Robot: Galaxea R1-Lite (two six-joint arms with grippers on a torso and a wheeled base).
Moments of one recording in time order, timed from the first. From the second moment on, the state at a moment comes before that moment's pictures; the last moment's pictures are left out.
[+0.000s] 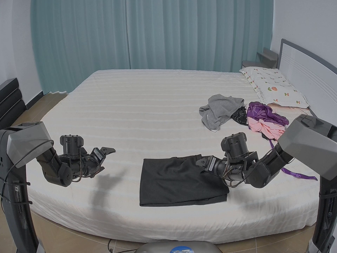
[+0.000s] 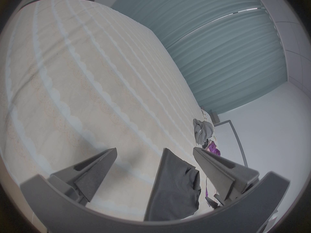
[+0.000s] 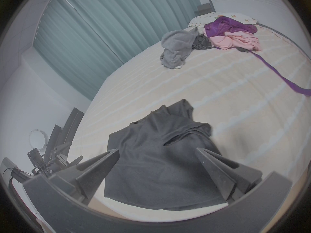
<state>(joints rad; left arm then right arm) -0.03 2.31 -0.86 -0.90 -0.34 -0.90 0.49 2.26 -1.01 -0.56 -0.08 0.74</state>
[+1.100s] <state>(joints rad) -0.03 2.31 -0.84 -0.90 -0.34 -0.88 0.43 2.60 -1.51 -0.45 -0.26 0.73</state>
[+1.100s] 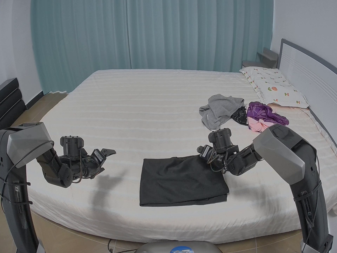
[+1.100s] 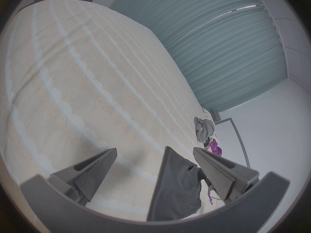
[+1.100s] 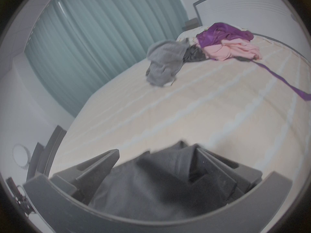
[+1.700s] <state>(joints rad) -0.03 2.32 -0.85 -0.90 -0.34 -0.88 0.32 2.61 -1.44 -0.59 -0.09 0.71</state>
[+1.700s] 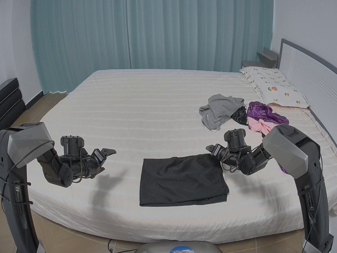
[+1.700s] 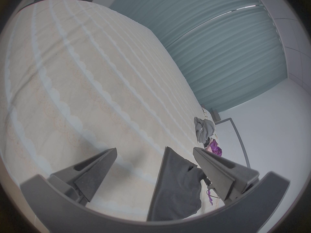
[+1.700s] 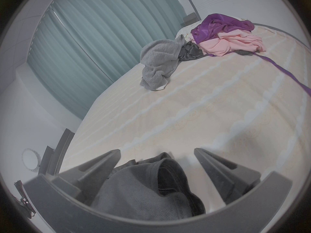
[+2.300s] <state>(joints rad) -0.04 2.32 -0.86 -0.90 -0.34 -0.88 0.27 2.60 -1.44 -0.62 -0.09 0.73</state>
